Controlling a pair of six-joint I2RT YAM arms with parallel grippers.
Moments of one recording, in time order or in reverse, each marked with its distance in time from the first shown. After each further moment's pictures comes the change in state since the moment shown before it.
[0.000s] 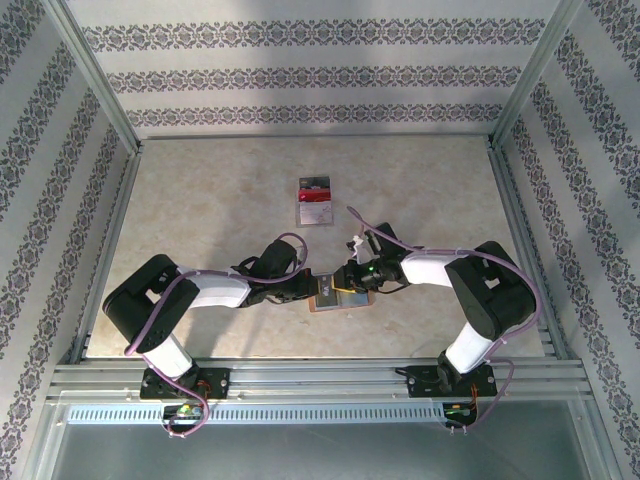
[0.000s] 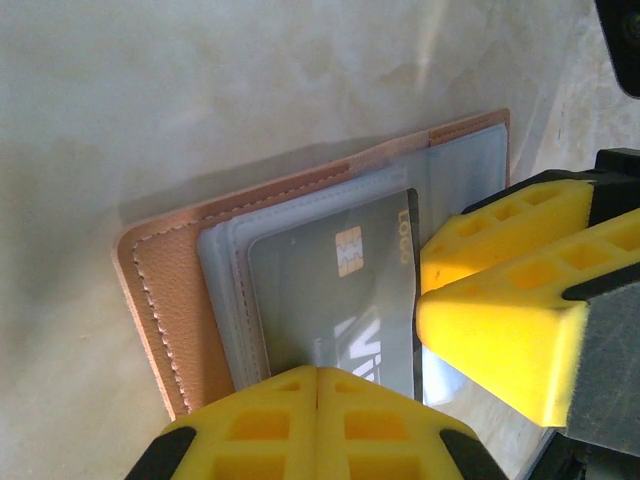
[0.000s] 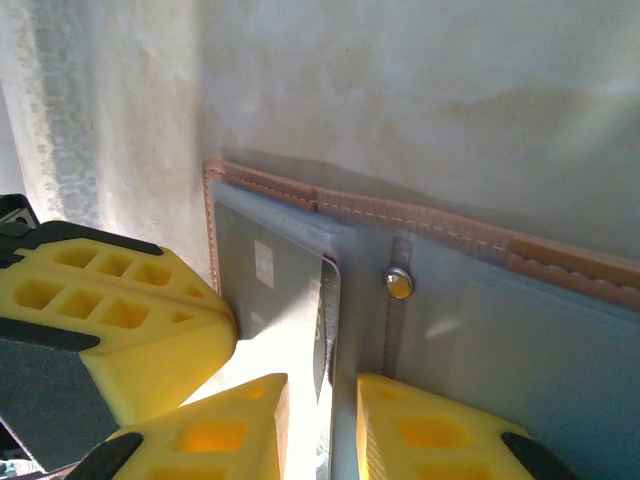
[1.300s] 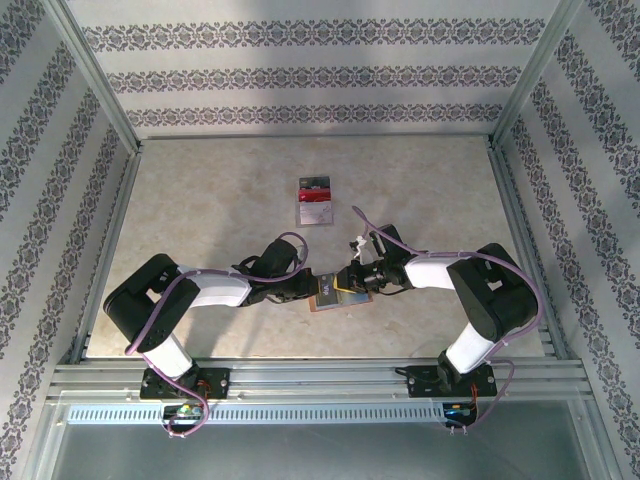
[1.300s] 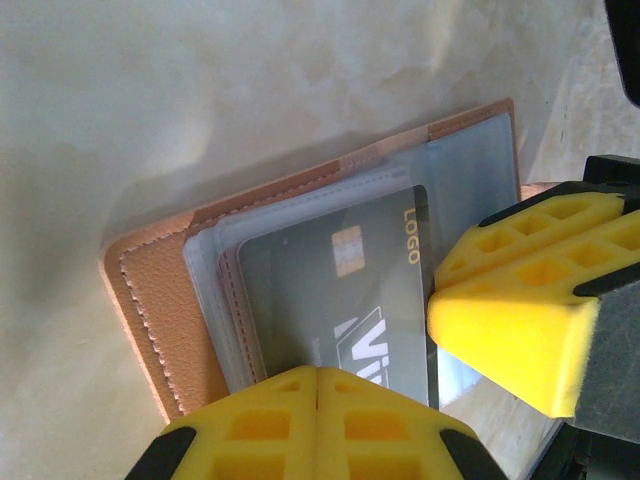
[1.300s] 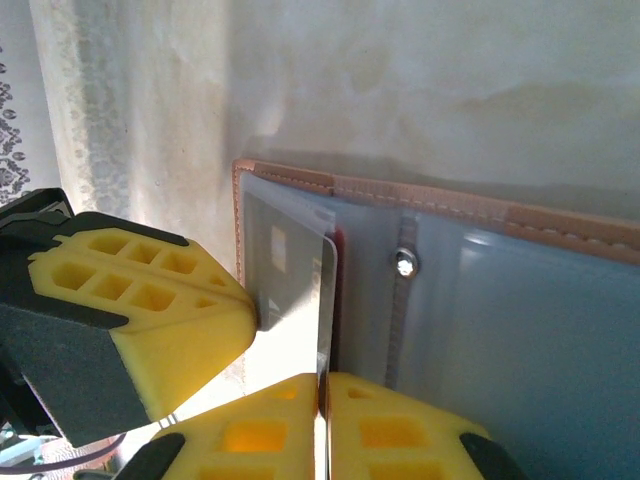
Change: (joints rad) left arm 0.000 0.004 0.008 -0.013 -0.001 0.000; right arm -0.019 -0.017 -0.050 0.085 -0.045 0.027
